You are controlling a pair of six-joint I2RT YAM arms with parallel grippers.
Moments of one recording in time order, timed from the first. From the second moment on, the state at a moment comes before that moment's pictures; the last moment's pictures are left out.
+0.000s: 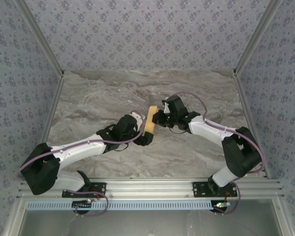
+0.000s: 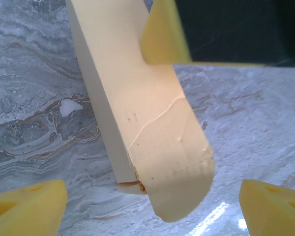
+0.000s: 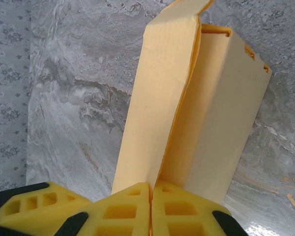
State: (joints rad) left arm -0.88 1.34 0.74 -0.12 -0.01 -0.35; right arm 0.59 1.55 0.94 -0.14 -0.34 0.78
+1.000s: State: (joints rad) left arm -0.89 1.51 0.76 0.03 -0.03 -0.30; right arm 0.59 1.55 0.94 -0.14 -0.34 0.78
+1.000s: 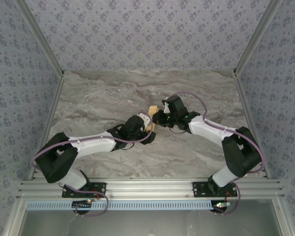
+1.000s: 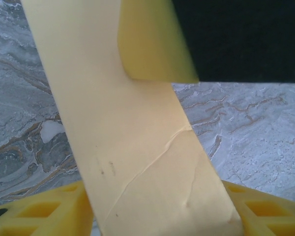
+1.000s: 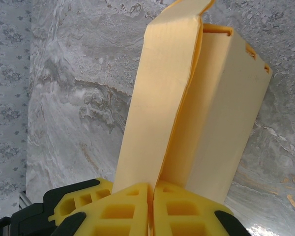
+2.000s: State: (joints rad) left arm -0.75 1.48 0.80 -0.04 0.15 0.02; right arm 0.35 1.27 0.95 -0.36 -0.33 0.40
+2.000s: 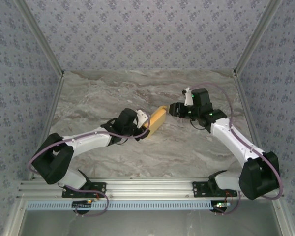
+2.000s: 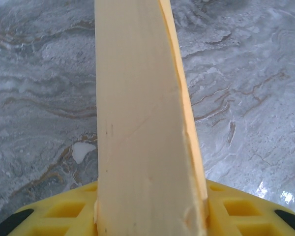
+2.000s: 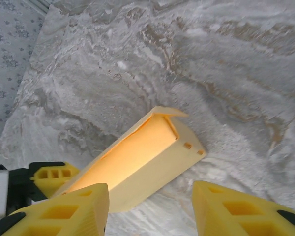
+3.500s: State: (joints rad) left arm -0.55 1.61 1.06 -0.56 0.71 0.79; right arm 0.46 0.92 0.58 -0.24 -0.23 -0.09
